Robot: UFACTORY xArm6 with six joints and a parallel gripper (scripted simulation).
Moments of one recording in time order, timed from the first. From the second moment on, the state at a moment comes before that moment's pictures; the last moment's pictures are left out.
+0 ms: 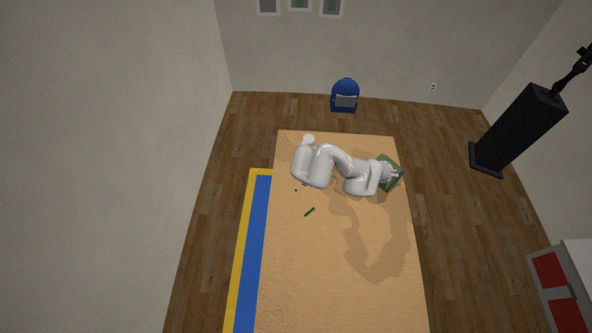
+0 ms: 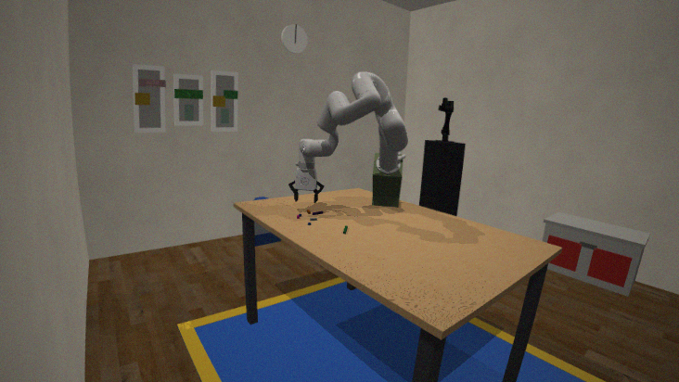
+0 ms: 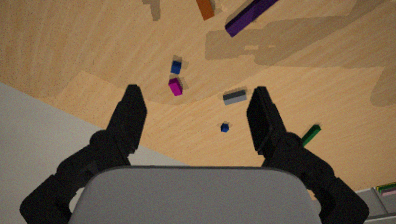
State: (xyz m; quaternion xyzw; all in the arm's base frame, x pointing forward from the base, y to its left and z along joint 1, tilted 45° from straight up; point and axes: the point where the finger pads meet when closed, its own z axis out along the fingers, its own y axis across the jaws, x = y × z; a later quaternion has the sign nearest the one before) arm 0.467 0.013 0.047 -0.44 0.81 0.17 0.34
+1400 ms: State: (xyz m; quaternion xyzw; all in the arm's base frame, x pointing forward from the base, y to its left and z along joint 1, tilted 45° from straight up) arm 0.473 0.040 0.070 -0.67 0.64 0.06 0.37
